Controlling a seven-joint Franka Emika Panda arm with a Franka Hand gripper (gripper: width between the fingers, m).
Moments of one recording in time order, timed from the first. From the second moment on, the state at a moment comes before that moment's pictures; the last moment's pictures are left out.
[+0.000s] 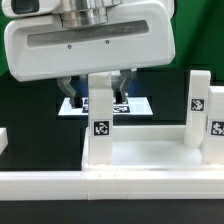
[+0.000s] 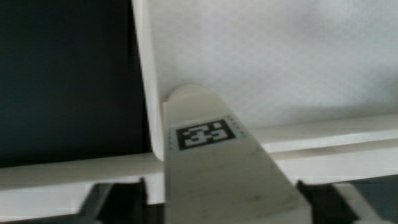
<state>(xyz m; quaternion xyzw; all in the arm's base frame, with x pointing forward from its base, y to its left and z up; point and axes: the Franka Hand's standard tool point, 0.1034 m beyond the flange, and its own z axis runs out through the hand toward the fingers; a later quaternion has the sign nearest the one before) 0.629 -0.055 0.109 -1.00 0.05 0.00 0.06</state>
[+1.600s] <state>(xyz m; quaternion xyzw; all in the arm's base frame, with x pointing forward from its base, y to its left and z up) 0.631 -0.051 0.105 -0.88 0.46 0.02 0.09</state>
